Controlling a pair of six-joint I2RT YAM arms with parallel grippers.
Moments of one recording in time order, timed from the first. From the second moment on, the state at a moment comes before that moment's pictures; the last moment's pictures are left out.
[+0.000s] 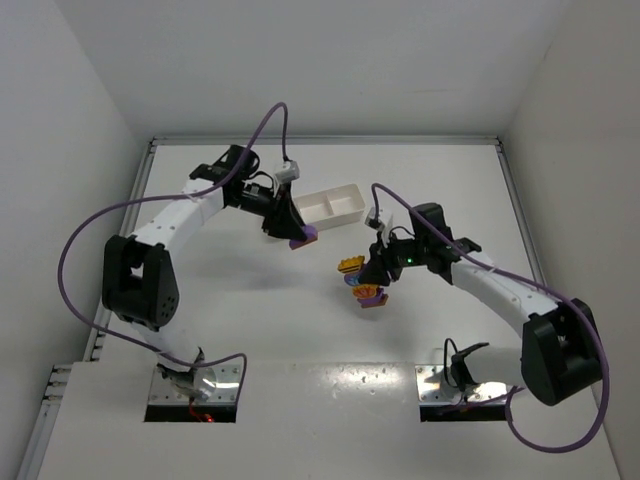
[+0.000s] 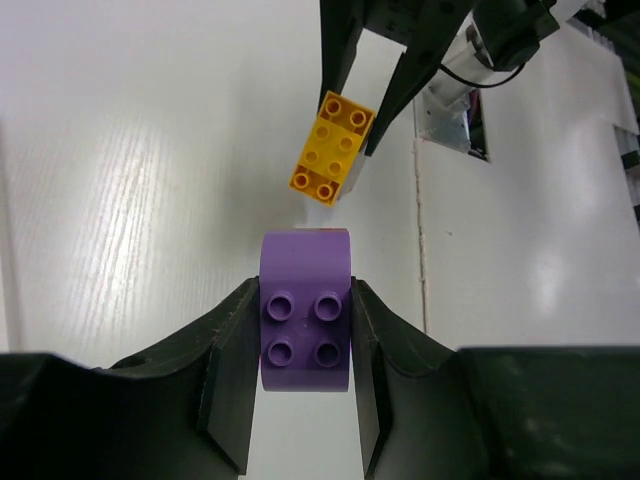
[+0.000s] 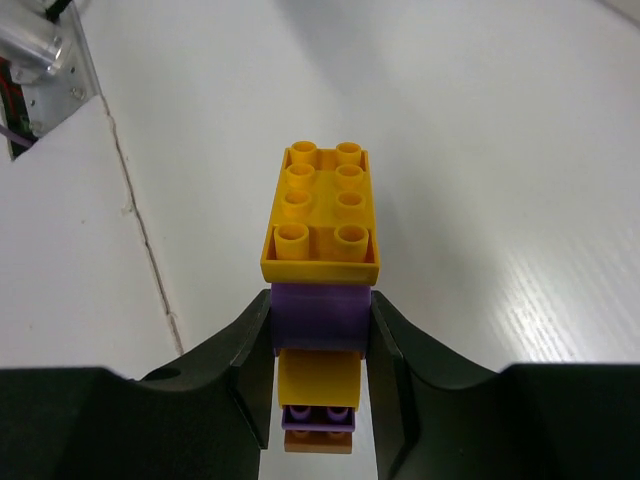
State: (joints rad) left arm -0.29 1.71 1.42 -0.82 1.20 0.61; right arm 0.38 1.30 0.73 -0.24 -0.79 -0.24
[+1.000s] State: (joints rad) left arm -0.28 1.54 1.29 -0.67 1.07 0.51; right arm 0.26 1.29 0.50 0.48 0.06 -0.13
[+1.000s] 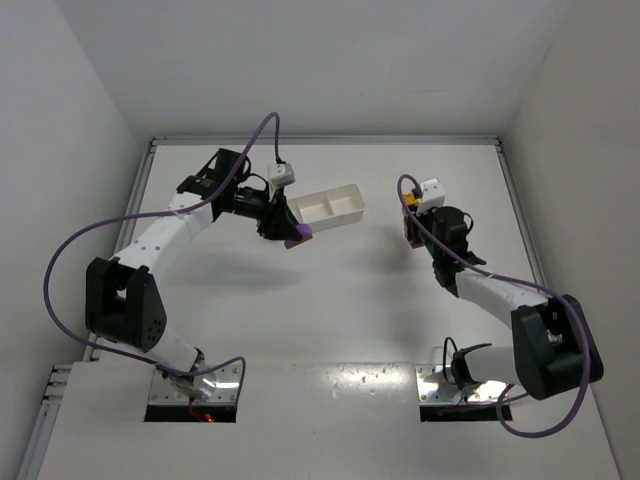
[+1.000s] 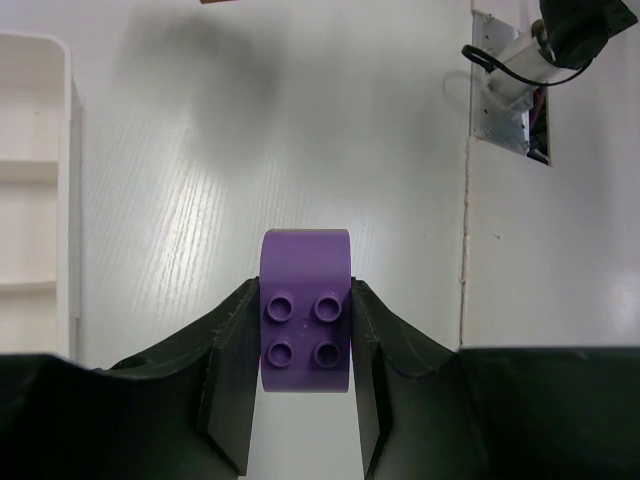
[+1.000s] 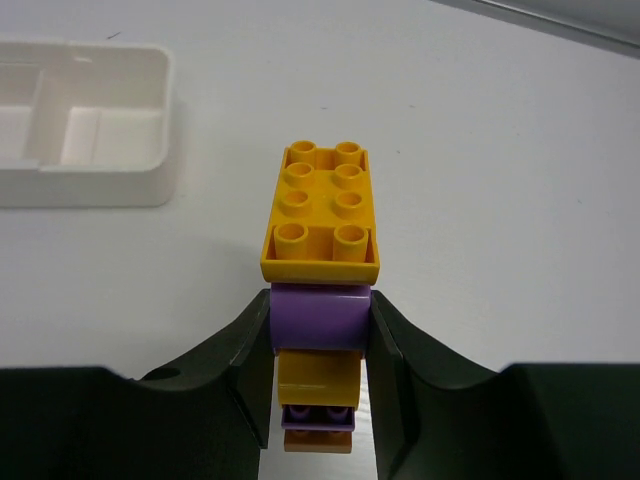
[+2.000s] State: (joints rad) left arm -0.26 1.54 1.29 -0.66 1.03 0.49; right arm 0.13 1.69 0.83 0.47 -0.01 0.09
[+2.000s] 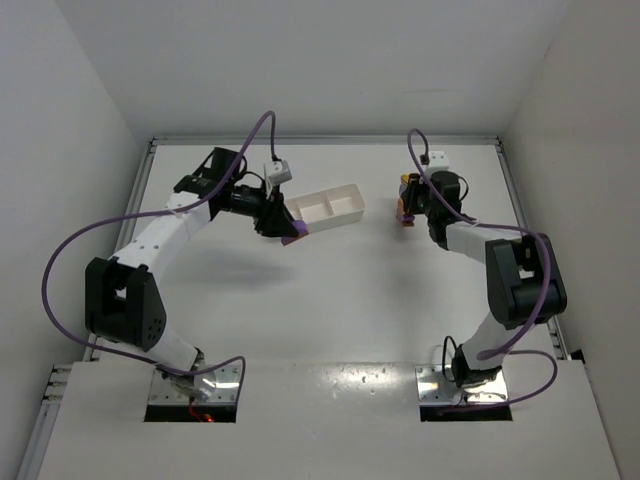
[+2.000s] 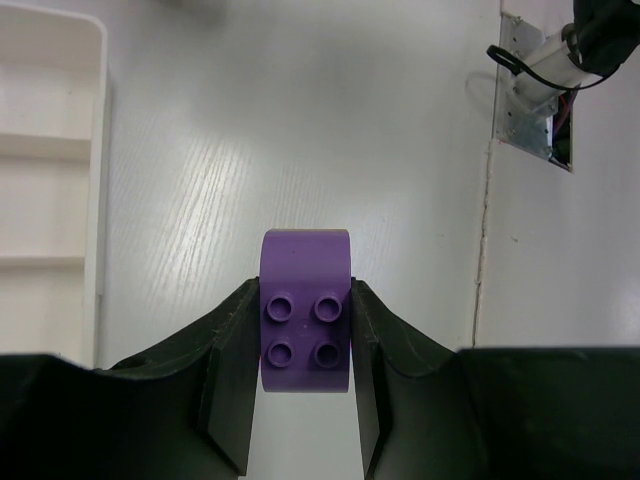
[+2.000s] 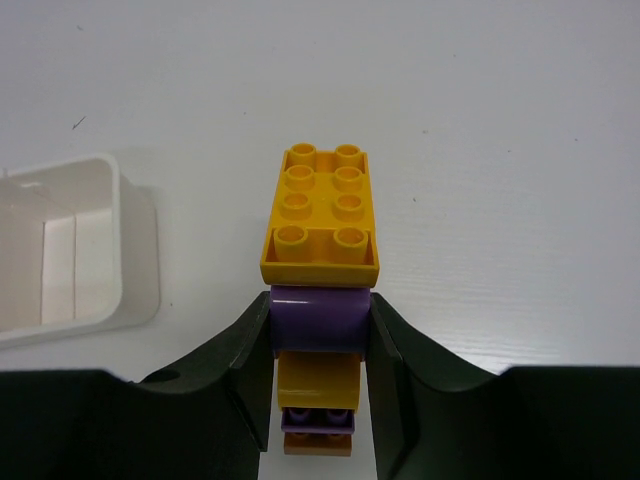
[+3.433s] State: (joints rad) left arm -0.22 1.54 1.29 -0.66 1.03 0.48; right arm 0.42 1.75 0.65 0.66 -0.89 0.36
